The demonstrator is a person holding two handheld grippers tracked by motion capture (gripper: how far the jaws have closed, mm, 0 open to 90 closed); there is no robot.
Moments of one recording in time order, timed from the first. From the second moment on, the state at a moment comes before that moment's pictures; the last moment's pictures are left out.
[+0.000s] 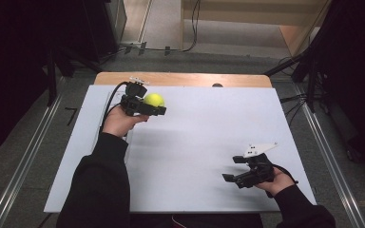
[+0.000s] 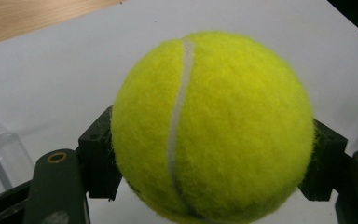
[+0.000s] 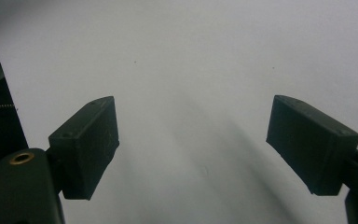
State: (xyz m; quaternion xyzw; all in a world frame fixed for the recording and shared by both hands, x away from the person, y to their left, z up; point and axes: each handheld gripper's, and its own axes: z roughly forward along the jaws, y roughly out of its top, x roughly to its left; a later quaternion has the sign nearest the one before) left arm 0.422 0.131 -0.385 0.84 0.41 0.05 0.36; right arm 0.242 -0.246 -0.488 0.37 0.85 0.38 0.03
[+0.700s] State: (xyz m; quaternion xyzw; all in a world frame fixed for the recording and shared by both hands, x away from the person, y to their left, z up) left arm 0.427 0.163 -0.385 0.82 0.45 0.08 0.34; right arm 0.242 -0.245 -0.489 0.37 0.85 0.38 0.03
